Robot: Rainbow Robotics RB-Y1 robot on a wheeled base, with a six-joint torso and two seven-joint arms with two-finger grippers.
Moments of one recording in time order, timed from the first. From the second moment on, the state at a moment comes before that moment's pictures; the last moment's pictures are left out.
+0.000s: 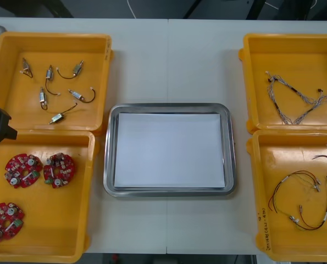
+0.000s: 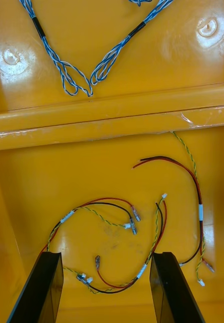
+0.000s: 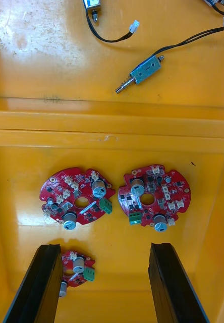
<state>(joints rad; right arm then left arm) -0.15 -0.70 -0.44 -2.16 -0.83 1.92 1.30 -0.27 0.86 0.24 -2.12 0.92 1.91 -1.15</state>
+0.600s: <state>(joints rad) -0.15 -0.70 -0.44 -2.16 -0.83 1.92 1.30 -0.27 0.86 0.24 -2.12 0.92 1.91 -1.15</state>
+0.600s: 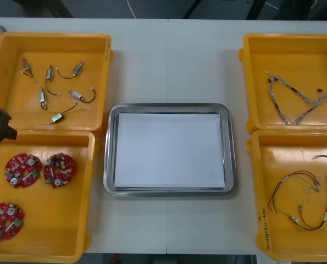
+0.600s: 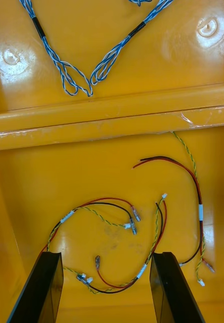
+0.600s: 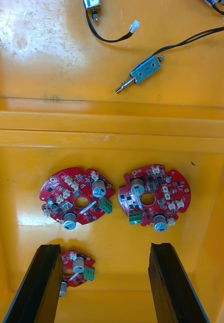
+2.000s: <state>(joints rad) -0.15 -0.71 -0.44 -2.16 -0.83 1.92 1.30 -0.24 0.86 0.23 -2.12 0.92 1.91 -1.15</state>
